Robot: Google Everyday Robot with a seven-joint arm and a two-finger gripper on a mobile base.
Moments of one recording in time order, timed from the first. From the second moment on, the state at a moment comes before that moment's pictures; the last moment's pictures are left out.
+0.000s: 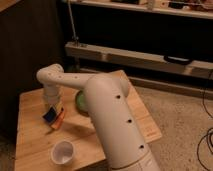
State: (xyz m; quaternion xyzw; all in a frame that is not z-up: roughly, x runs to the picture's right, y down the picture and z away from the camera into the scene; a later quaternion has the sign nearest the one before) arm -0.338 0.147 0.836 -0.30 -0.34 -0.52 0.72
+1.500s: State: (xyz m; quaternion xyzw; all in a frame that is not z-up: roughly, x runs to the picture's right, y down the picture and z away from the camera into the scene) arm -0.387 0.069 0.892 -0.27 -0.34 -0.51 0.74
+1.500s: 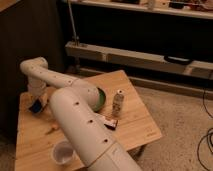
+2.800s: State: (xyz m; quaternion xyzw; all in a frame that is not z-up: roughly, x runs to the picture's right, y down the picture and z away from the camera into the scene) arm -0.339 0.162 0.836 -0.30 -0.35 -0.52 0.72
